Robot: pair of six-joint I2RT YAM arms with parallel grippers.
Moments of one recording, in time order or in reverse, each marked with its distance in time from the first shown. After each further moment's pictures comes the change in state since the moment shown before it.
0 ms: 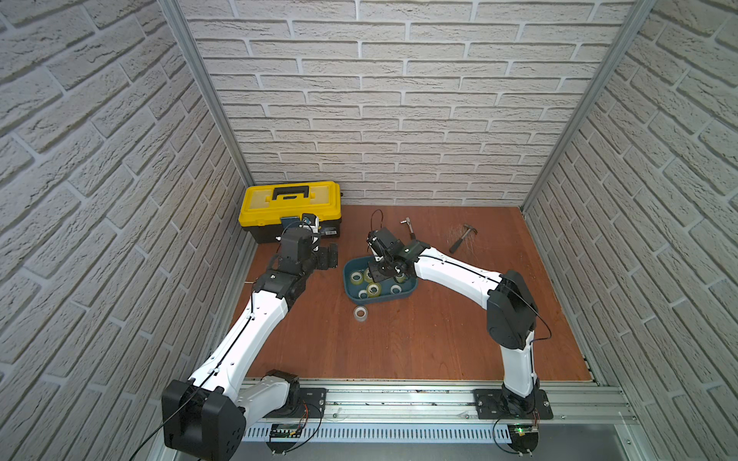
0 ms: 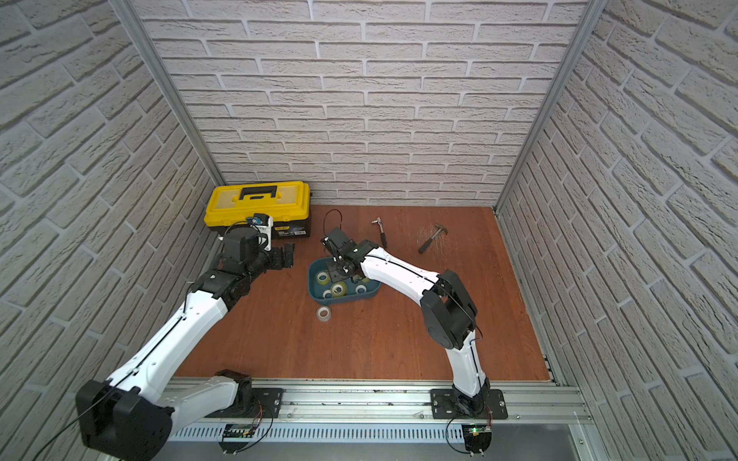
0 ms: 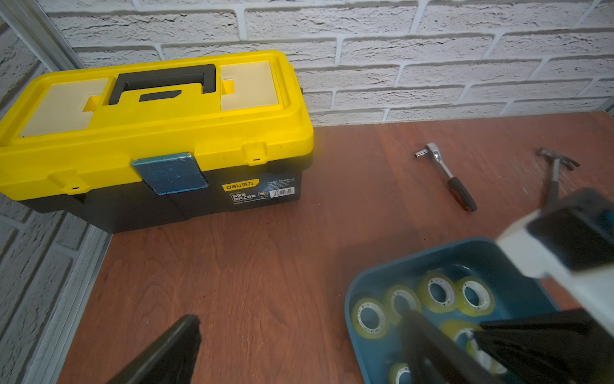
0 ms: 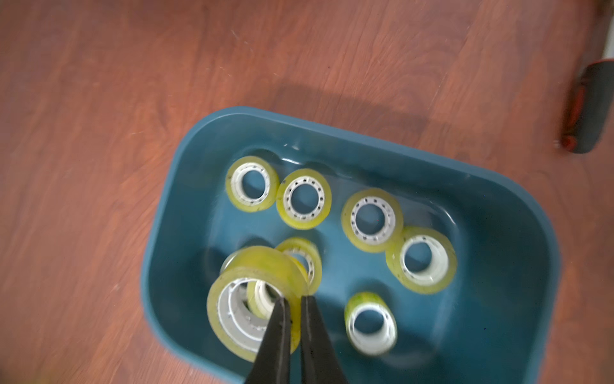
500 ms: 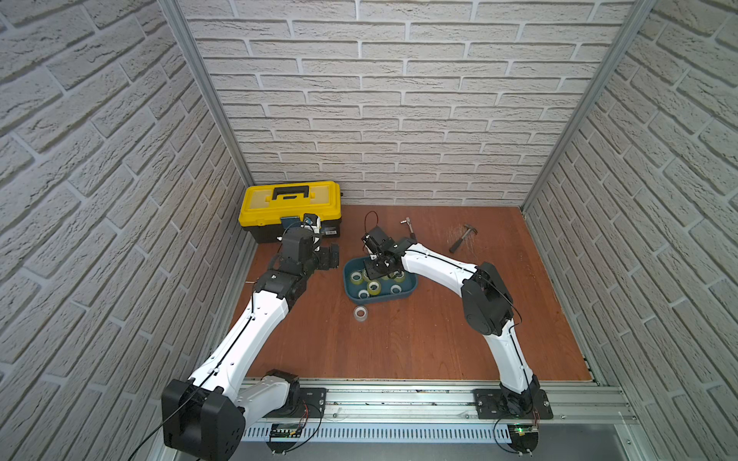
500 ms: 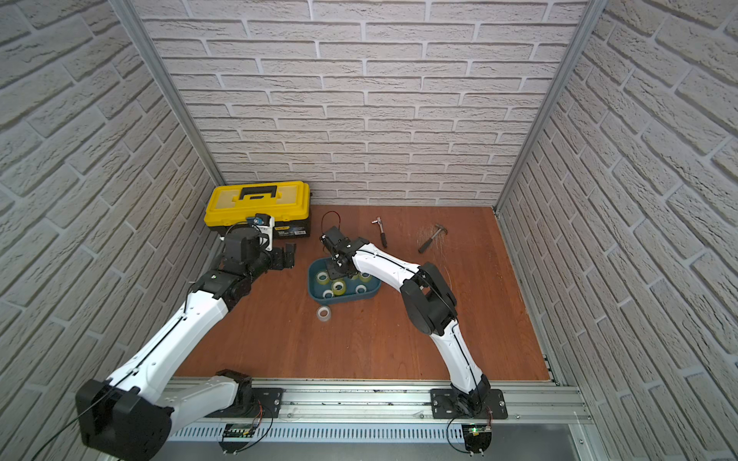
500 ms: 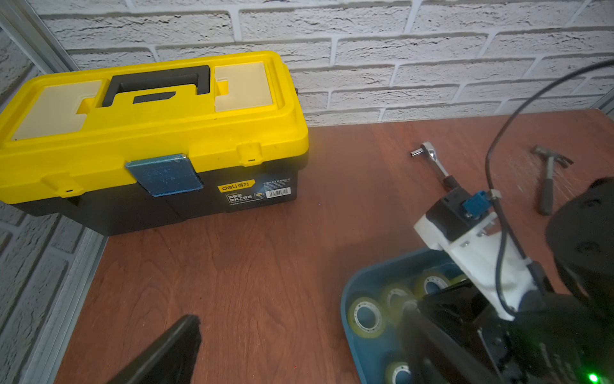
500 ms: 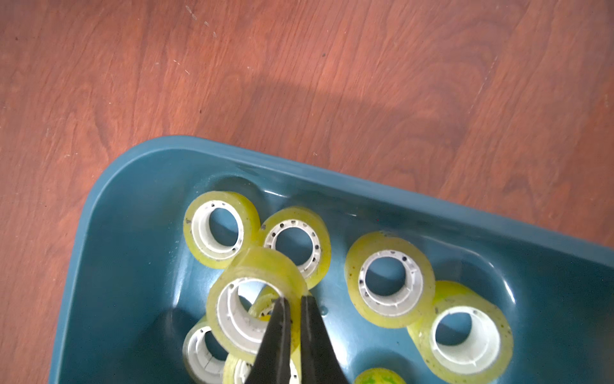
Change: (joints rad) left arm -0.009 -0.001 0.000 0.003 0.000 0.000; right arm -0.037 0.165 0.132 -0.013 -0.028 0.003
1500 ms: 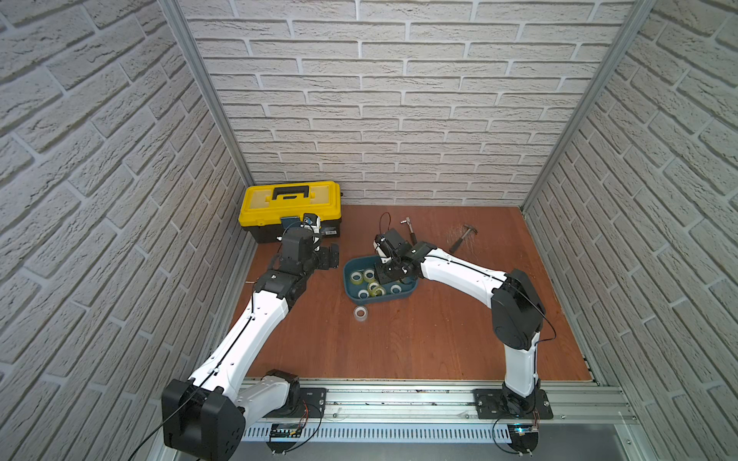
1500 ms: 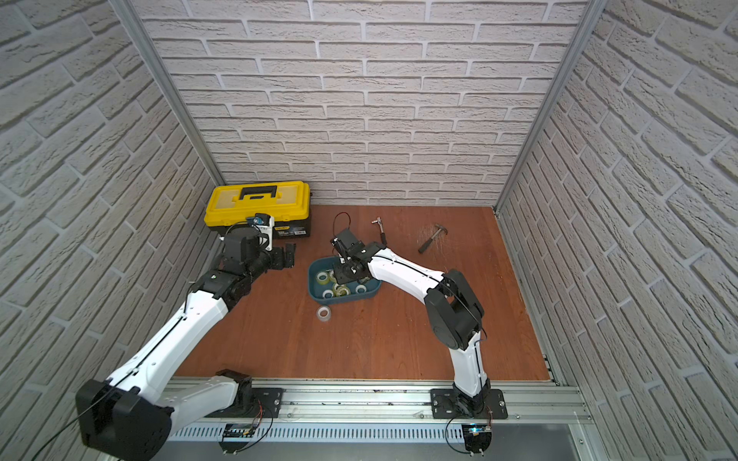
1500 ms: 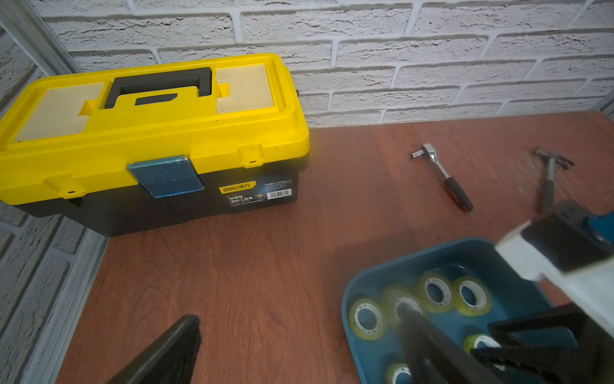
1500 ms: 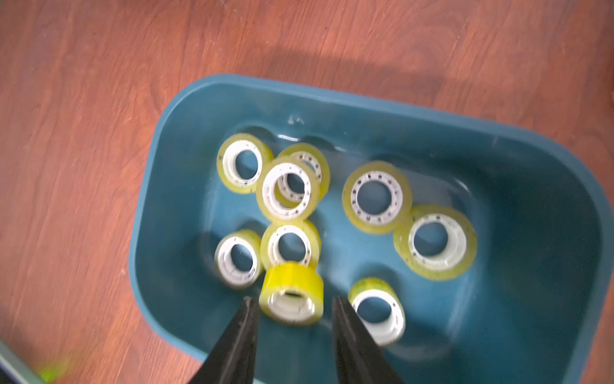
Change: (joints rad) left arm 0.000 0.000 0.000 0.003 -0.007 0.000; right arm 0.013 -0.281 -0.298 0.077 -0.070 0.034
